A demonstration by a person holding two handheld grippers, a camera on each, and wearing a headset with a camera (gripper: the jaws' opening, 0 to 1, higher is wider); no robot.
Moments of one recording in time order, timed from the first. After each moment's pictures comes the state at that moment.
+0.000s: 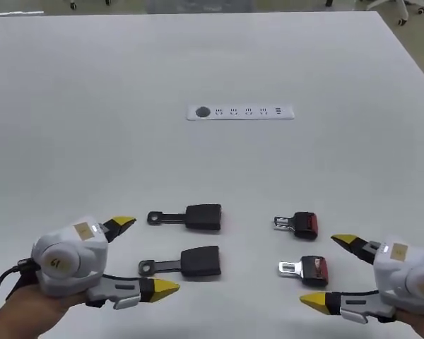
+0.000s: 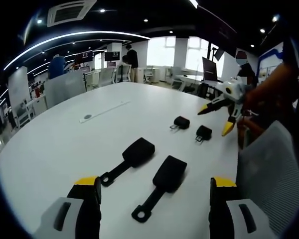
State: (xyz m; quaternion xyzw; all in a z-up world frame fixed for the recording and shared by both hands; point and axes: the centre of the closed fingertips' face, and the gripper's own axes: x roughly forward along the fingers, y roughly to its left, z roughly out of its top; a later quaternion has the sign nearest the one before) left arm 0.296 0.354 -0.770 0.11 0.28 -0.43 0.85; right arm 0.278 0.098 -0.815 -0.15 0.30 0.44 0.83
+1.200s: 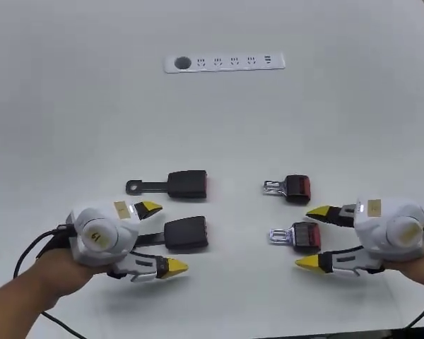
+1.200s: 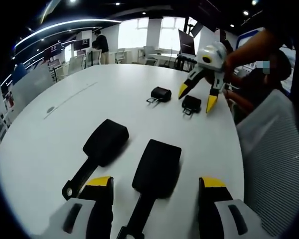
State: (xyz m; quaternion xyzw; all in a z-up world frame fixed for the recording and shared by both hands) left arm 0.295 0.303 -0.844 0.18 0.33 -0.53 0.76; right arm 0.276 0.097 -0.856 -0.20 0.36 0.53 0.75
